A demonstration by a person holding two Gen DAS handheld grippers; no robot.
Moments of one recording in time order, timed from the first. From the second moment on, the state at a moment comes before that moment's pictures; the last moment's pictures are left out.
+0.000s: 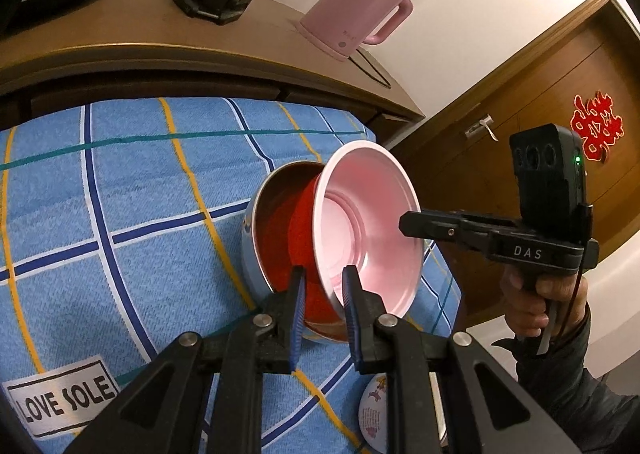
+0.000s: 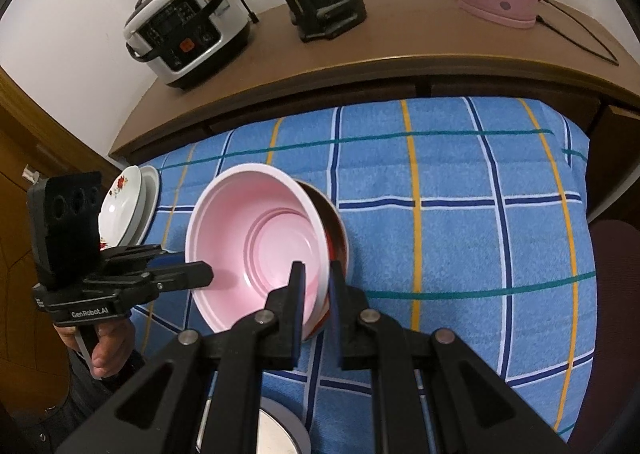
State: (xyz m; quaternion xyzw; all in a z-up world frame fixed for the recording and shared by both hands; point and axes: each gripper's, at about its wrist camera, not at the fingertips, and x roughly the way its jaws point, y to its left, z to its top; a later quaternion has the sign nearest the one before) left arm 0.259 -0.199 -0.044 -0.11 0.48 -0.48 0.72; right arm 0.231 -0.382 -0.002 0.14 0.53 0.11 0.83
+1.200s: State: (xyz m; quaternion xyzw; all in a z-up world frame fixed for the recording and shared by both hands) left arm 0.248 -0.201 -0.026 -0.05 0.43 -0.46 0.77; right arm 0.240 -0.372 -0.004 0.08 0.54 0.10 0.83
